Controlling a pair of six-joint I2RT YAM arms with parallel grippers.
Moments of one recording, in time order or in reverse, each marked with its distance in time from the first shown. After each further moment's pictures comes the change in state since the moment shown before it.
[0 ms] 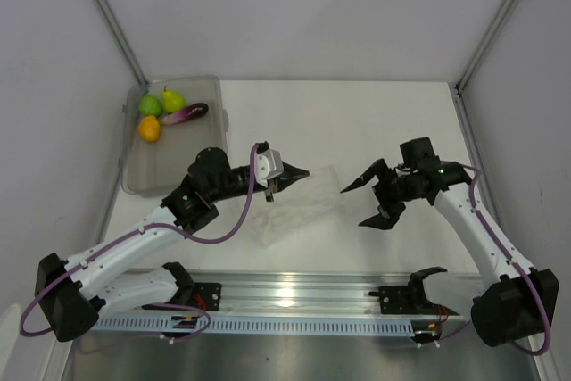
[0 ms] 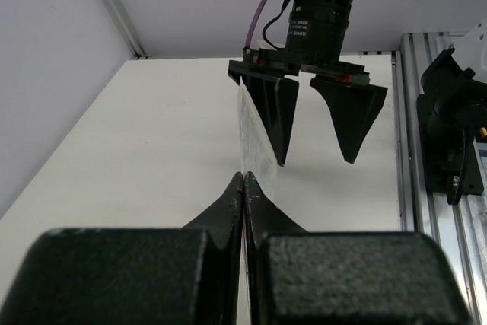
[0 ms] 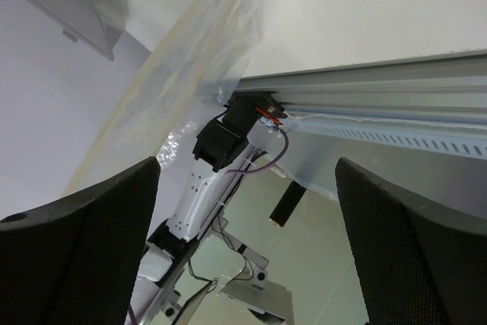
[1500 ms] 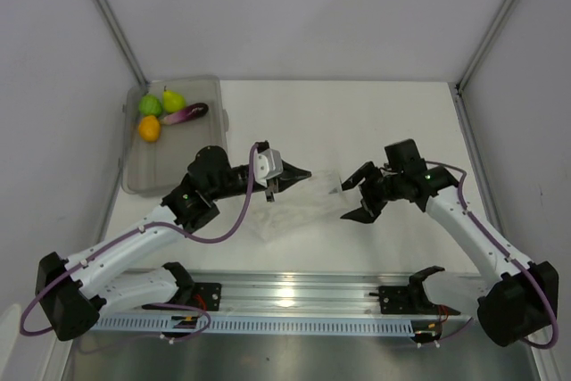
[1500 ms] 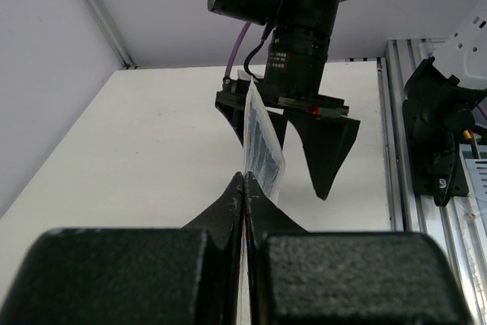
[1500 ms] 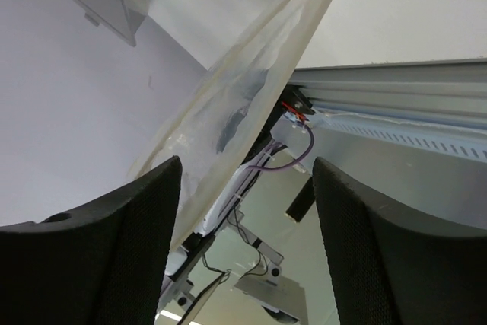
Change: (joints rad) left arm 0.000 0.009 0.015 0.008 0.039 -0.015; right arm 0.112 0.015 -0.044 0.184 -0.009 0.164
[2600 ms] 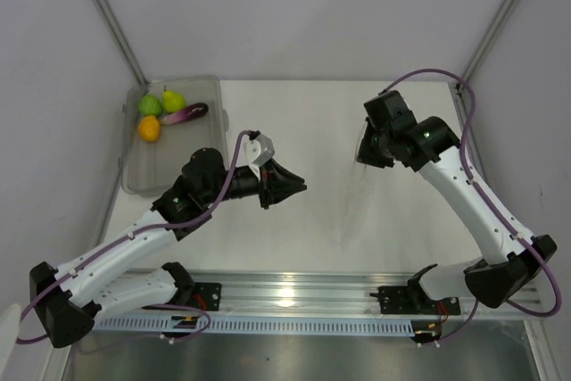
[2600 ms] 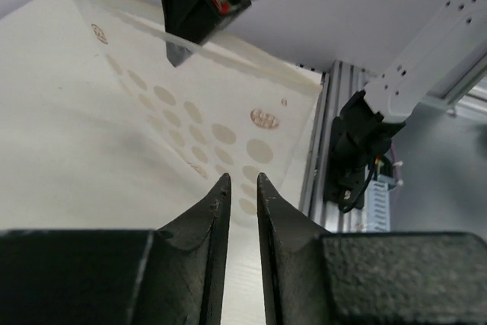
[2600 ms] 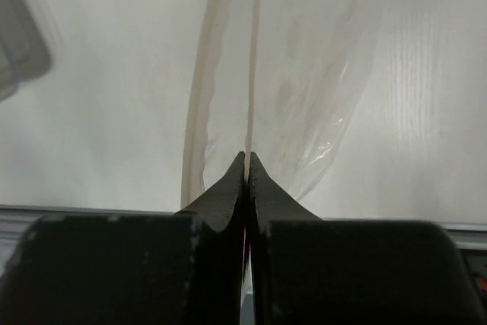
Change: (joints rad) left arm 0.000 -0.069 -0.001 -0.145 -0.038 -0.328; right arm 0.182 0.238 0.656 -0.309 0.770 -0.600
